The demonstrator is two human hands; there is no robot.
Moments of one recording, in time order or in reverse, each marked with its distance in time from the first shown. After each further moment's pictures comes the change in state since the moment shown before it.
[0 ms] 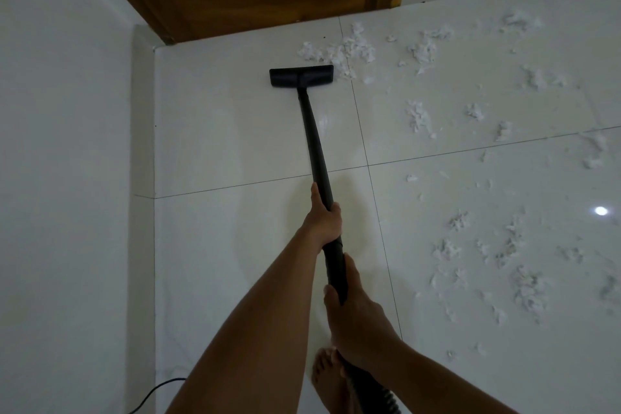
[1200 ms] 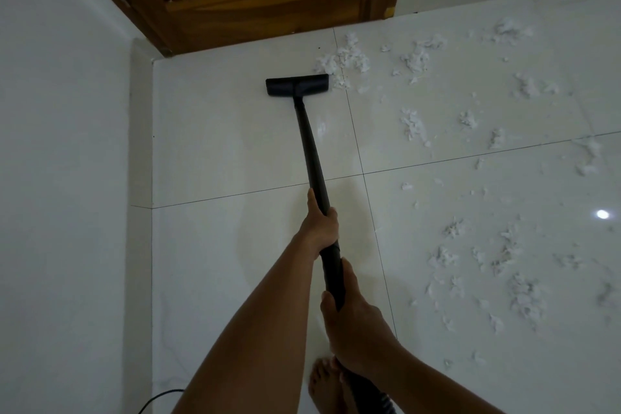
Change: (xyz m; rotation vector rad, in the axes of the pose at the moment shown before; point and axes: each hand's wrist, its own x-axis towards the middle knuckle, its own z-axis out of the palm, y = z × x) left_hand -0.003 0.018 0.007 -0.016 0.020 0.000; right_hand -0.016 -0.017 -0.033 0.034 -0.041 -0.004
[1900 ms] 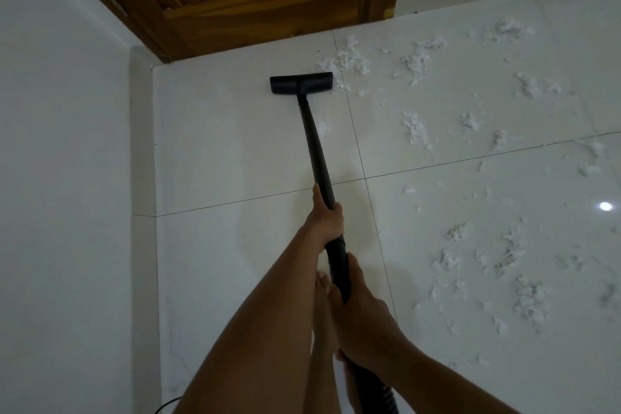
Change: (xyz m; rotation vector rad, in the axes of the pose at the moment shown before) left_hand 0.014 0.035 -0.010 0.015 -0.028 -0.025; right_hand 0.006 -0.030 -0.024 0.122 0.000 0.017
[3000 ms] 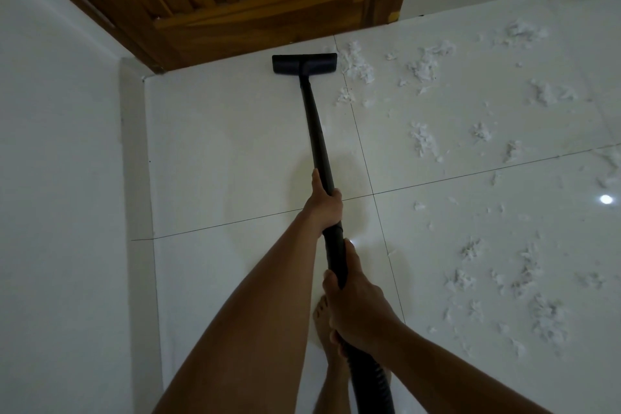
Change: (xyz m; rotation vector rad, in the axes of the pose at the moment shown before) left_hand 0.074 0.061 -0.047 0.094 -0.005 0.027; right_hand 0.068 -0.074 -0.016 0.158 -0.022 0.000
